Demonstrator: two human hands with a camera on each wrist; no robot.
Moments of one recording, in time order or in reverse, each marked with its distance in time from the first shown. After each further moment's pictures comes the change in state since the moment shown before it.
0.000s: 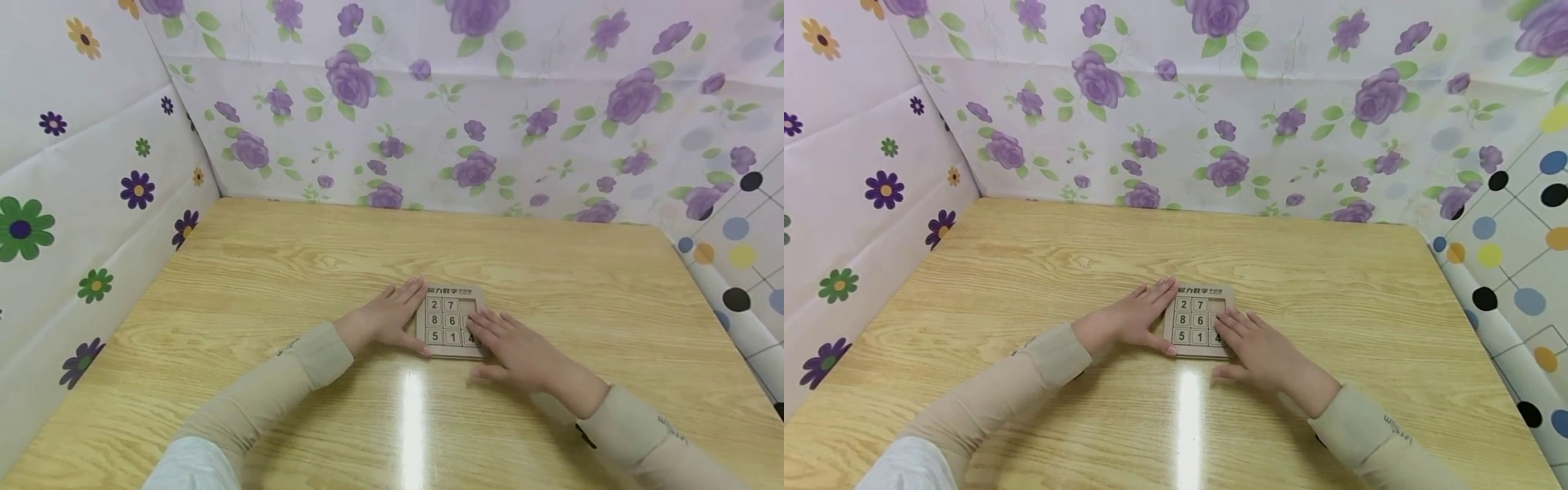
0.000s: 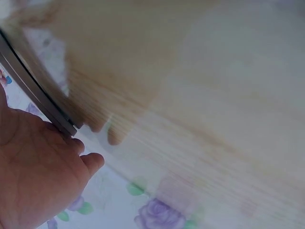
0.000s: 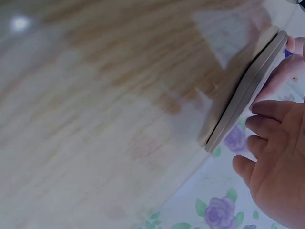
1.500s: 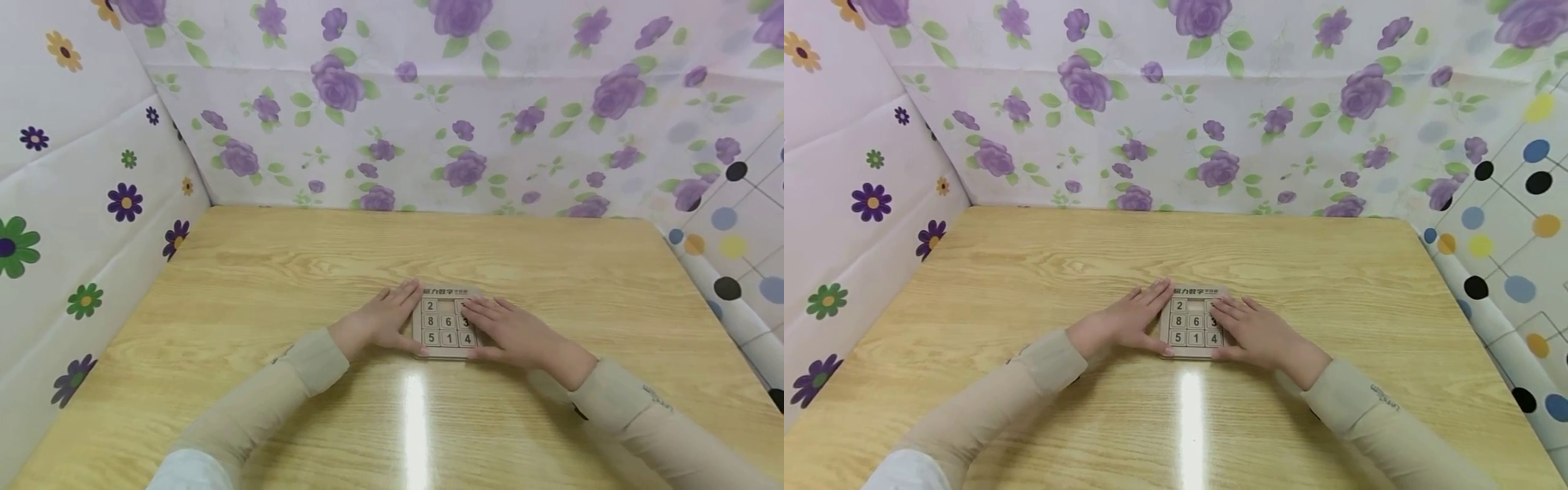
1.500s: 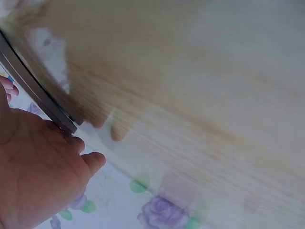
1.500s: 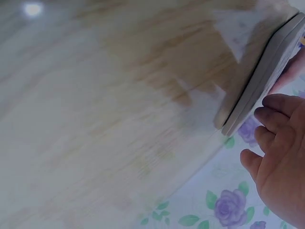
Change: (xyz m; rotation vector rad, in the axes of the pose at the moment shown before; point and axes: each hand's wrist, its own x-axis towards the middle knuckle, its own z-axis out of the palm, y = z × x) left_hand 0.004 -0.001 0.002 -0.008 0.016 0.002; right_hand 0.014 0.022 -0.004 -0.013 -0.013 -0.009
